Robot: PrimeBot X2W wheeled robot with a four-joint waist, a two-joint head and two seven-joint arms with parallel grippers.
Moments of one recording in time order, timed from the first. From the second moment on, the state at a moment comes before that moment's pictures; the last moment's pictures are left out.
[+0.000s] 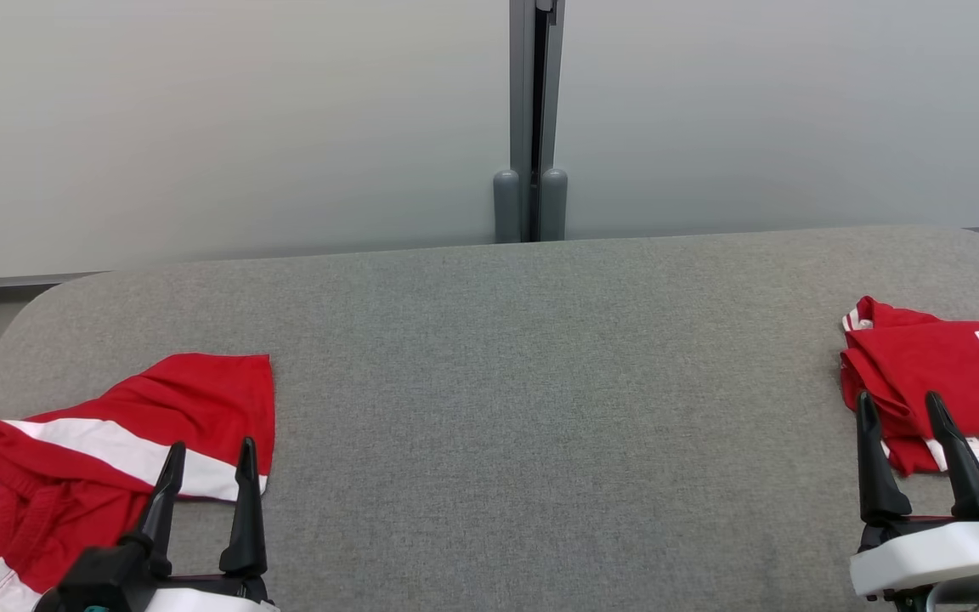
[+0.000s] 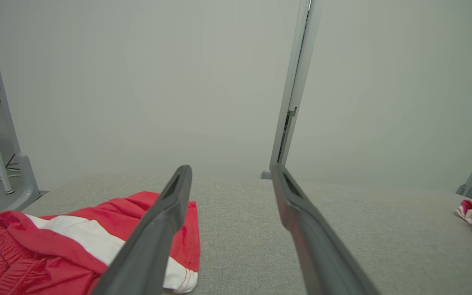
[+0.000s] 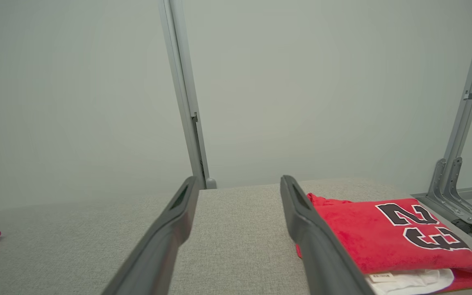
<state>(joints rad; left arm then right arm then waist) 0.09 0.07 -0.01 0.10 -0.25 -0.04 -0.26 -0.04 -0.14 0.00 0.20 0.28 0.13 -0.26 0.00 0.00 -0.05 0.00</state>
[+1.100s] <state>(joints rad) 0.08 0.05 0.01 0.13 -0.21 -0.07 -0.26 -0.03 -0.12 0.06 0.22 0.31 0.13 -0.26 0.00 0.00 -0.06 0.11</state>
